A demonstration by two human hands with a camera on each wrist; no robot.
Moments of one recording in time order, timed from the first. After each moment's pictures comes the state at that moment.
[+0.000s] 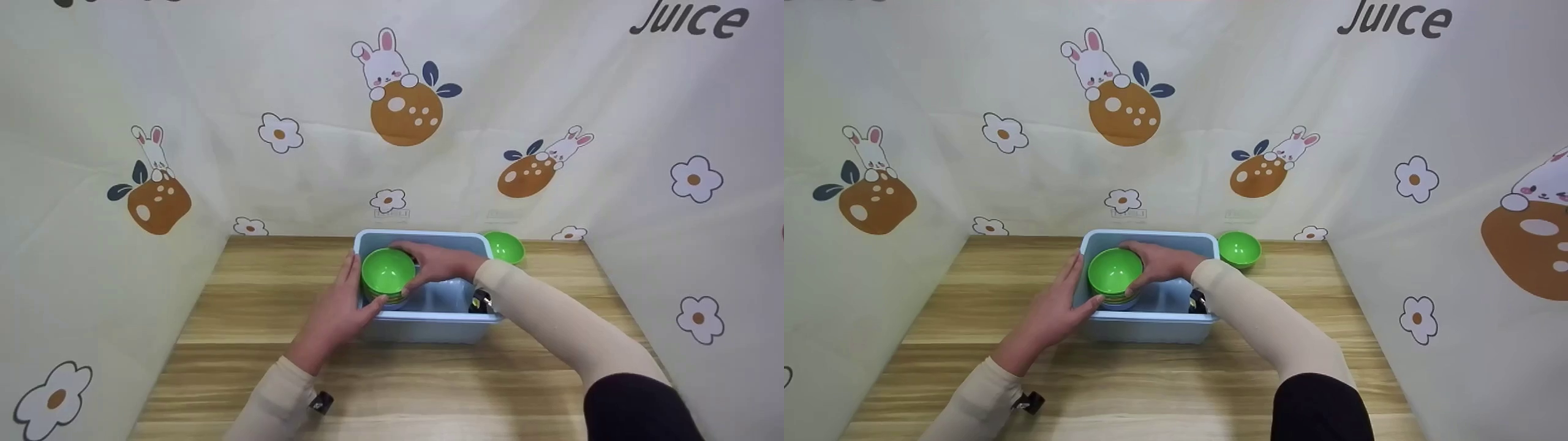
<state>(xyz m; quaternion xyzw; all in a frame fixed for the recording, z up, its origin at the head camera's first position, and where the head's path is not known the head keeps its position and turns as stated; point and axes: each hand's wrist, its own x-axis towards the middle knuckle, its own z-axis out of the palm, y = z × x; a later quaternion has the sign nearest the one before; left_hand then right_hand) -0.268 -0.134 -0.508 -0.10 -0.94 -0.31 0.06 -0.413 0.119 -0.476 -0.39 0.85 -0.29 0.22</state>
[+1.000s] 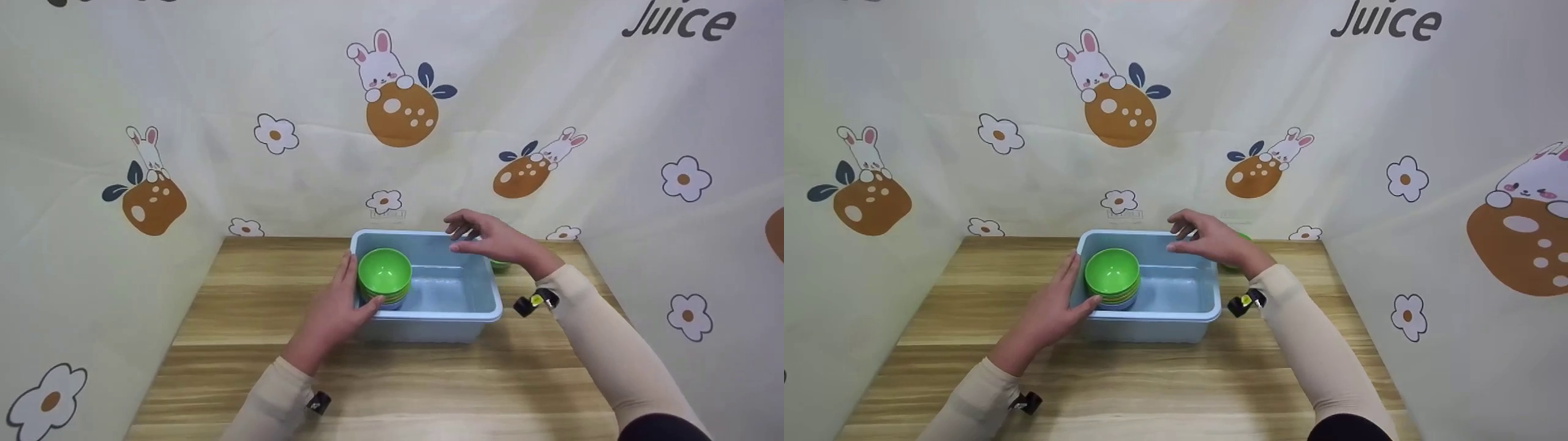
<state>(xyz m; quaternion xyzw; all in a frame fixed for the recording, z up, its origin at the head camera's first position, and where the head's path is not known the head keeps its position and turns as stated) -0.267 -0.135 -0.506 -0.11 -0.94 -0.31 0.06 -0.385 0.223 -0.407 -0.32 0.86 -0.38 0.09</state>
